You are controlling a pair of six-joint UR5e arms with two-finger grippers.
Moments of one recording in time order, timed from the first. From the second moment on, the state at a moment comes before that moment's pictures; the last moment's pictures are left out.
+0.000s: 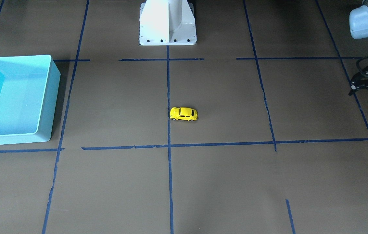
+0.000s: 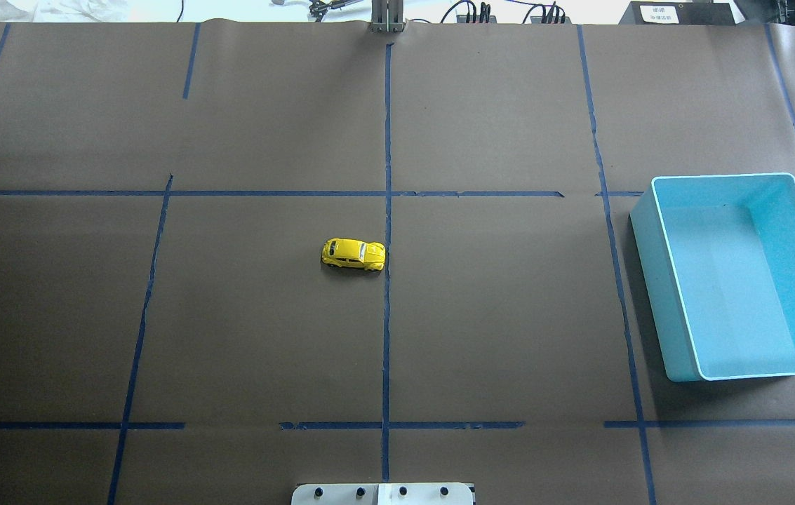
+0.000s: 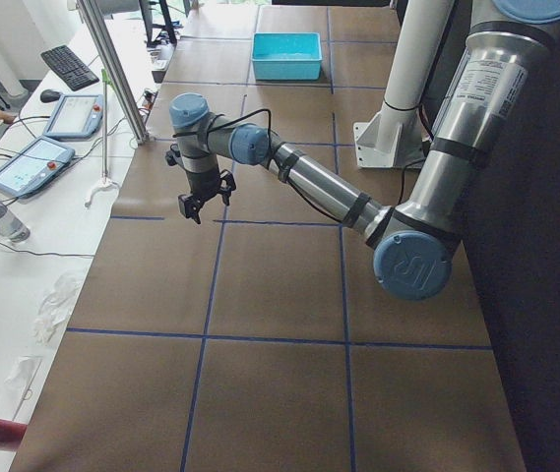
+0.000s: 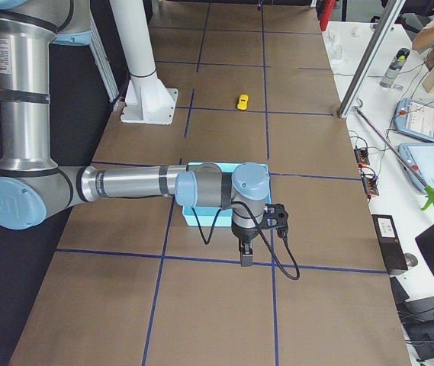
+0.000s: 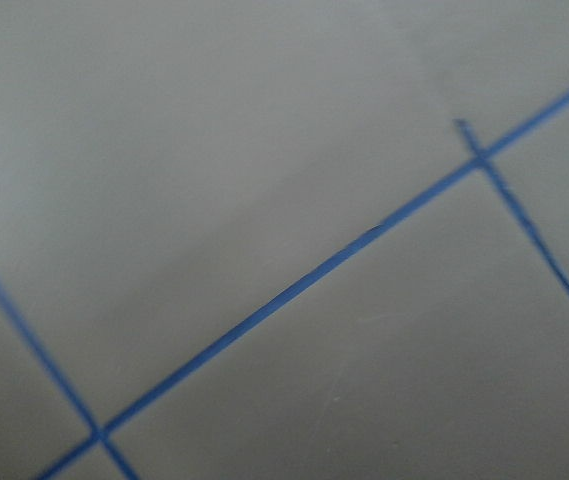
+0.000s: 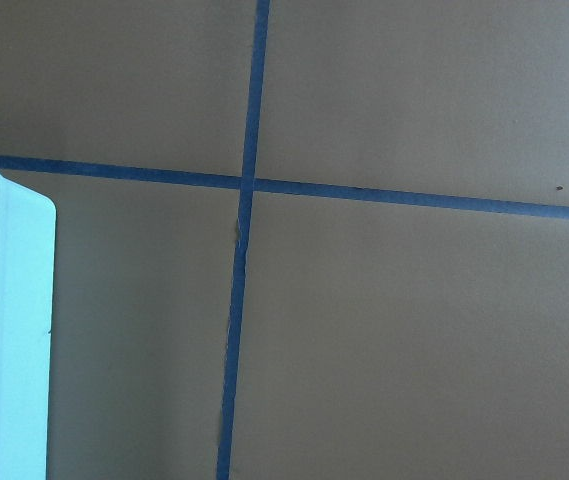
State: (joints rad) left arm -1.27 -1.91 -1.82 -1.31 -2.28 0.49; right arm 1.60 -1.63 1.73 -1.65 2.25 -0.08
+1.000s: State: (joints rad) left arm -0.90 -2.03 -1.89 -1.45 -2.22 0.78; right arm 1.60 -1.63 1.73 -1.65 2.25 -0.07
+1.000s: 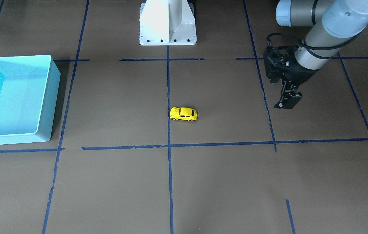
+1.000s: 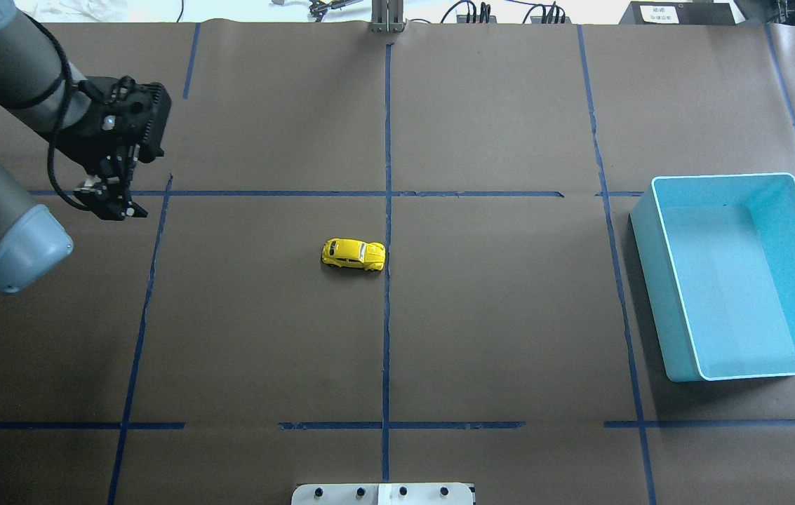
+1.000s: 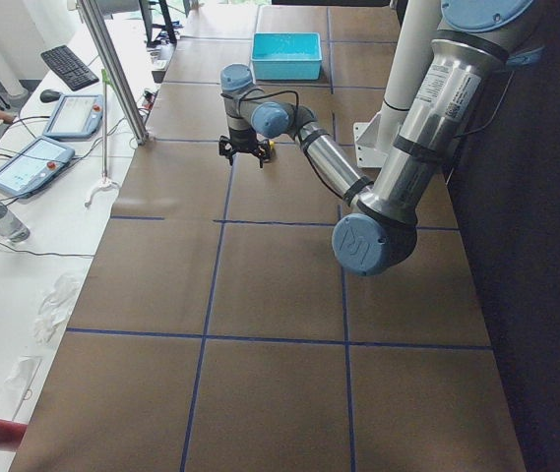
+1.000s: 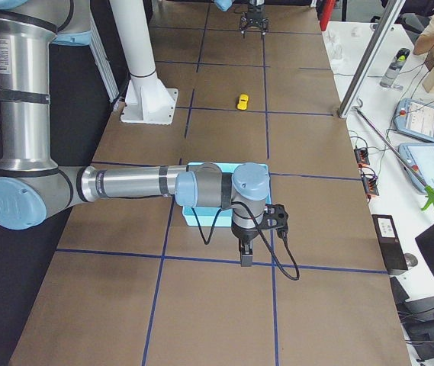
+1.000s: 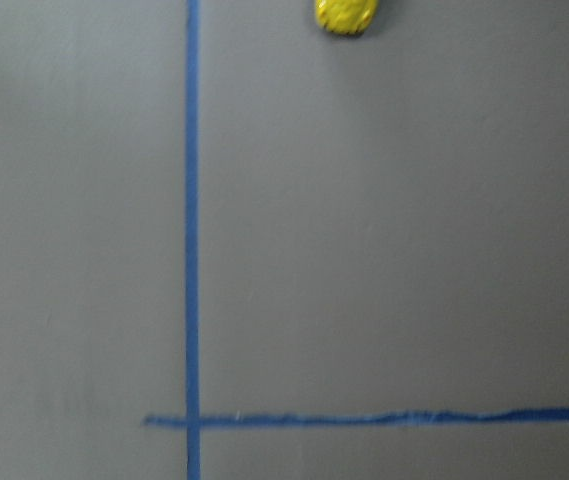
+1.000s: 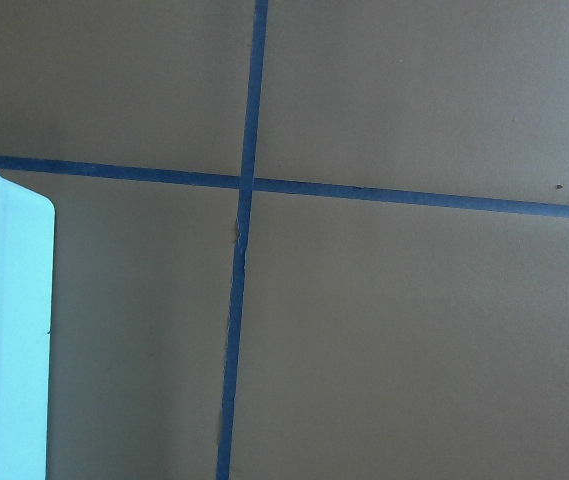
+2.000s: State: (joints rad) left arm -0.66 -2.37 -1.51 -1.49 -2.05 0.64; right arm 1.60 -1.63 1.73 -1.65 2.25 -0.08
